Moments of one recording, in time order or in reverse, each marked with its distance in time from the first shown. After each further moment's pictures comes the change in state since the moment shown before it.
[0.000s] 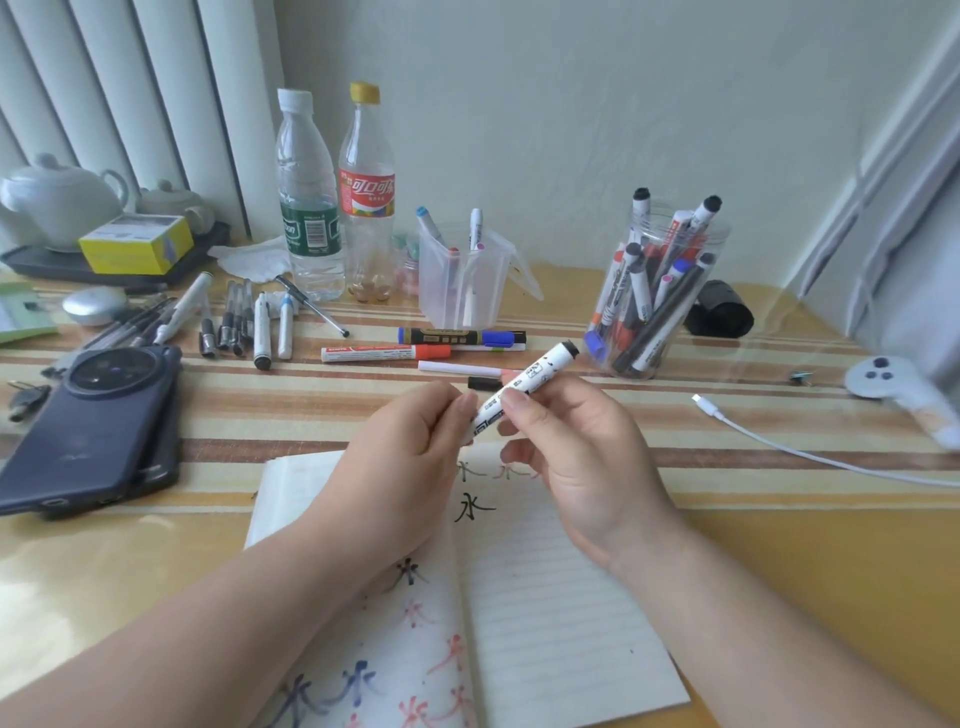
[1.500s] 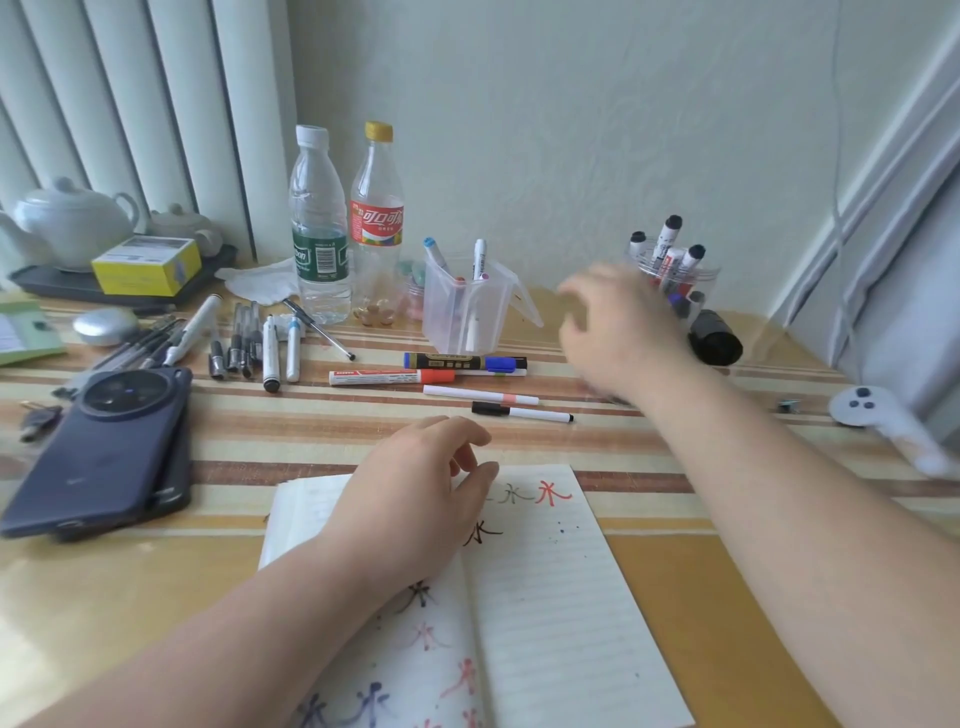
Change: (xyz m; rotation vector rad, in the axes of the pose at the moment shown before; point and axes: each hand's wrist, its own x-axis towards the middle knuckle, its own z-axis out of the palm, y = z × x) left_hand 0.004 -0.008 -0.002 0.290 -0.031 0.158; right_hand 0.115 -0.064 -0.035 -1.568 0.102 -0.383
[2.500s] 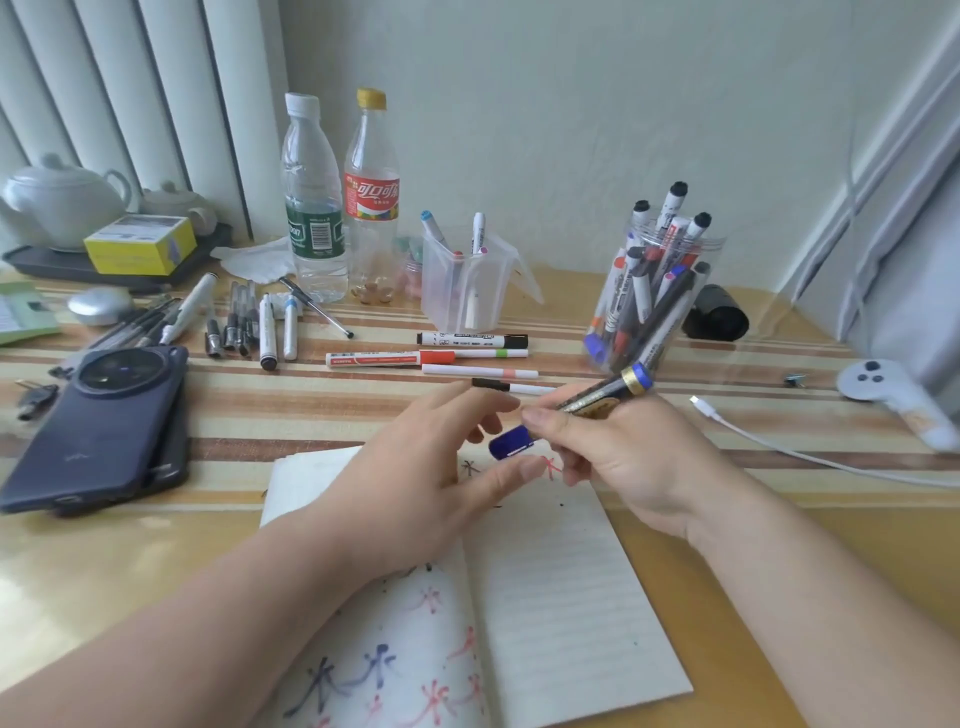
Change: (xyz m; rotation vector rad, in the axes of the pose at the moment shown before) left_hand -0.003 0.003 -0.008 -0.084 -0.115 0.224; right_hand -0.109 -0.030 -0.006 1.218 -0.438 0.428
